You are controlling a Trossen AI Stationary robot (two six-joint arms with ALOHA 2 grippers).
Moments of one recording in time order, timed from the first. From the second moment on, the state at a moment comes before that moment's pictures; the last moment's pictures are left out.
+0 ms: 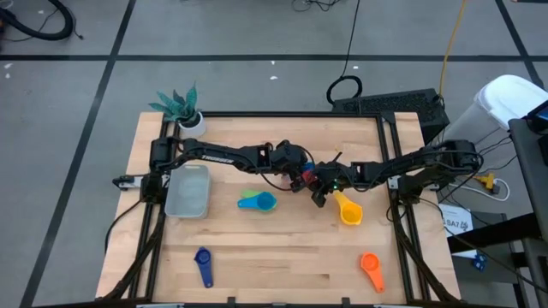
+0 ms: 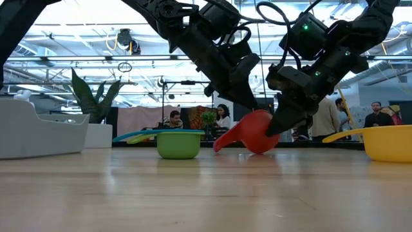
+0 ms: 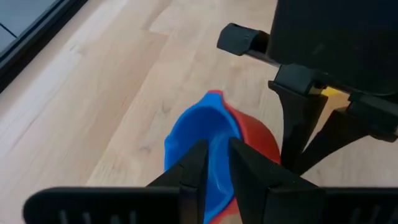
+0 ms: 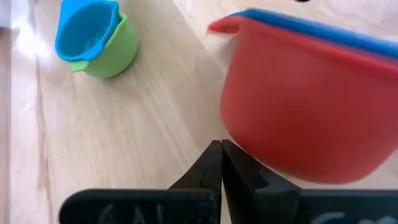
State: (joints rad) left arm 0.11 2.03 1.46 -0.12 -0.14 -0.12; right arm -0.08 1.43 0.48 0.17 0.02 0.51
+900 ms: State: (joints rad) left arm 0.10 2.03 1.46 -0.05 -0.14 -0.12; right arm -0.09 1.02 0.48 -0.13 0.19 0.33
